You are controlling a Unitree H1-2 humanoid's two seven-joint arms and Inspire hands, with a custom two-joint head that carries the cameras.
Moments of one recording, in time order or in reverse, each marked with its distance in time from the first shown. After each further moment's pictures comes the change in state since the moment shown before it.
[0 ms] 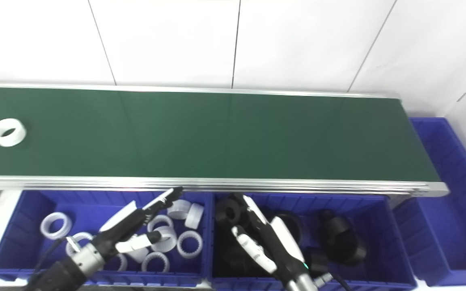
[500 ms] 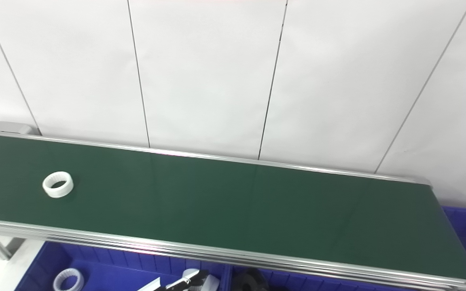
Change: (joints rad) left arm -0.015 -0.004 -0.019 0.011 0.030 -0.011 0.015; right arm -0.005 0.000 0.002 0.103 -0.018 -0.082 -0.044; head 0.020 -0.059
